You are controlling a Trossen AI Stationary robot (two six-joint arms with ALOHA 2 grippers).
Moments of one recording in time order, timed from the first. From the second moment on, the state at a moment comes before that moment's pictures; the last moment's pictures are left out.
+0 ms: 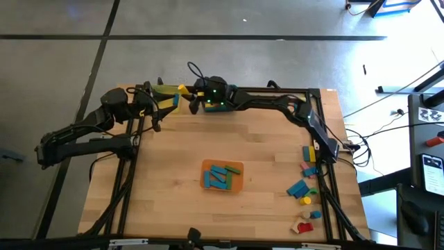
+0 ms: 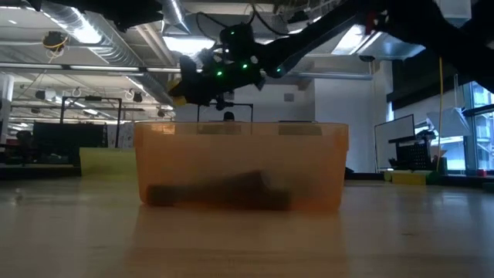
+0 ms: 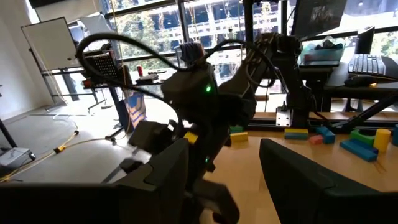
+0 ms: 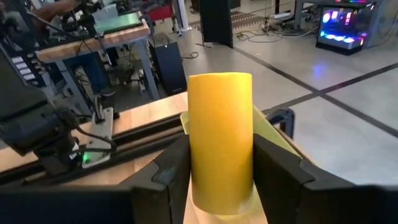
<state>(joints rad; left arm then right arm) 0.45 0.57 0.66 -0.12 0.09 0.16 -0.34 2.31 1.87 0.26 -0.10 0.16</state>
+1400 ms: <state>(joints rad) 0.45 0.57 0.66 -0.12 0.09 0.17 -0.31 2.72 2.32 0.34 0.10 0.21</state>
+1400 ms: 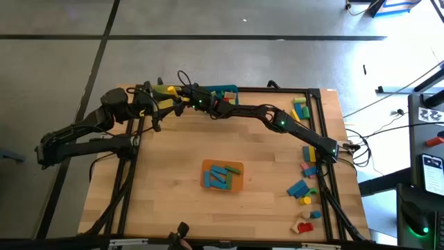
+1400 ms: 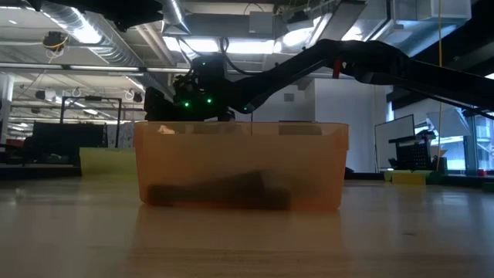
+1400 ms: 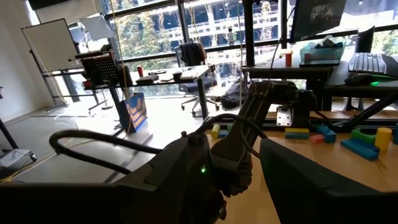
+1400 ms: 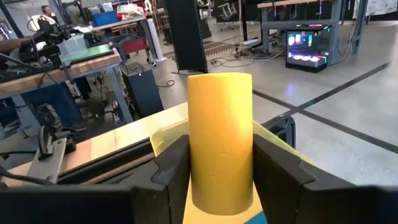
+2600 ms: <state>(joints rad) 0.45 0.57 0.66 -0.12 0.09 0.17 -0.31 2.79 2.32 0.34 0.09 0.17</state>
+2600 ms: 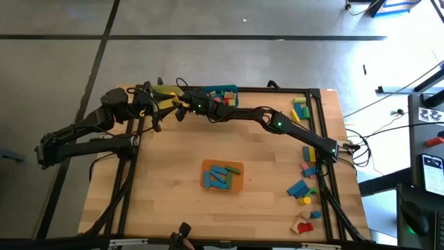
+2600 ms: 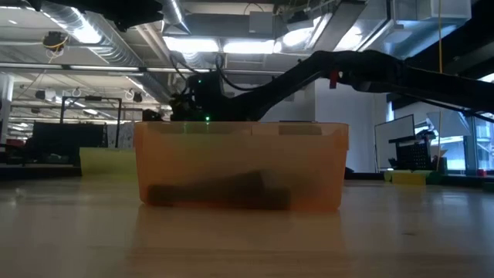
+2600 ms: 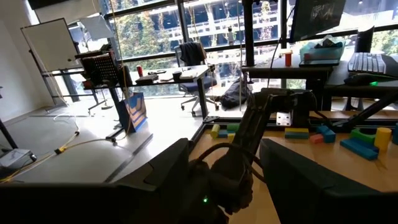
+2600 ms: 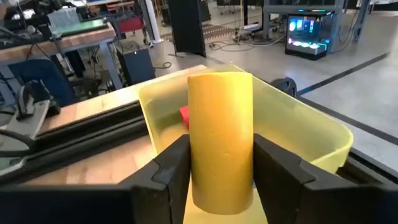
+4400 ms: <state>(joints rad) 0.45 0.57 0.66 -0.15 0.09 0.16 -0.31 2.60 2.32 0.14 0.12 0.02</state>
